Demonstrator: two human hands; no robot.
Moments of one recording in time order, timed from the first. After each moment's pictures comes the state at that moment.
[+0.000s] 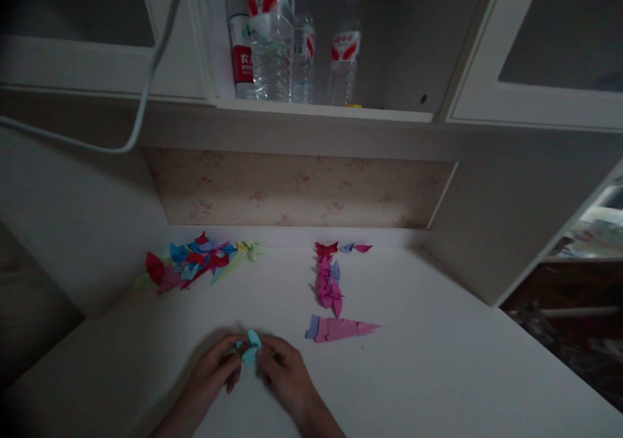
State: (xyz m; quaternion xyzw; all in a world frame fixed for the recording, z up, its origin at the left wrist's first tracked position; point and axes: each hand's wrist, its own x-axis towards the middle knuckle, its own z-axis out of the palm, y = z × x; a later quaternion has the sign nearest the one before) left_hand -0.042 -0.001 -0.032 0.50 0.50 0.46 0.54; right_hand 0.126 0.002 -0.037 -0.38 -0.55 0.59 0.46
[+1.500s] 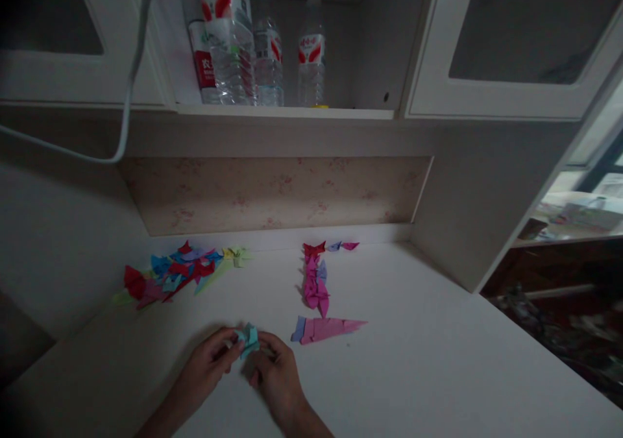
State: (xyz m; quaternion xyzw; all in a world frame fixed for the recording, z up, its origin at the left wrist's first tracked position) left_hand -0.024 0.014 0.008 0.64 0.53 0.39 0.40; right_hand 0.129 0.003 -0.030 -0.39 -0.40 0.62 0.55
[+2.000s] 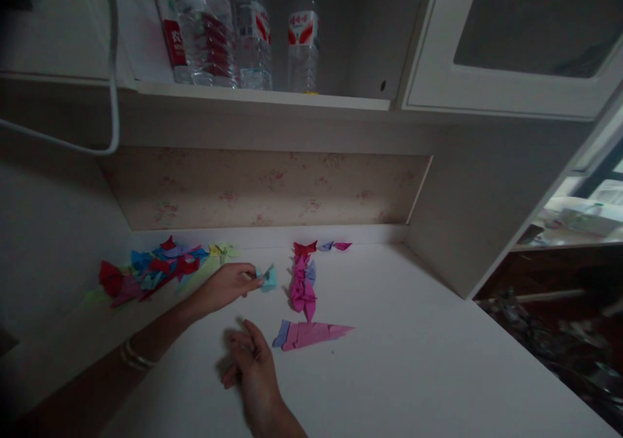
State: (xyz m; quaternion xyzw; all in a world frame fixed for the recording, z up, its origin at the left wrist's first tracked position) left_hand 0.036 0.119 0.092 0.77 0.47 0.28 0.34; right_hand 0.131 0.017 -0.037 -0.34 -0.28 0.70 0.57
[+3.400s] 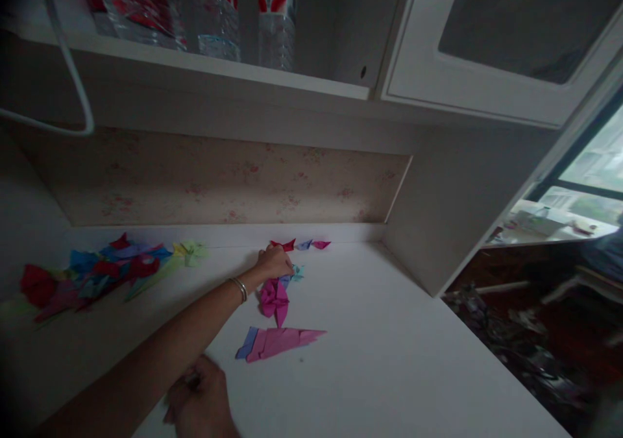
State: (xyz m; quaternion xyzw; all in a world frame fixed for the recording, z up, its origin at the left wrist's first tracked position) left_hand 0.199 0.222 0.045 0.81 0.56 0.10 0.12; right_hand 0.123 0.017 -0.038 -0.40 -0.42 0.64 0.50
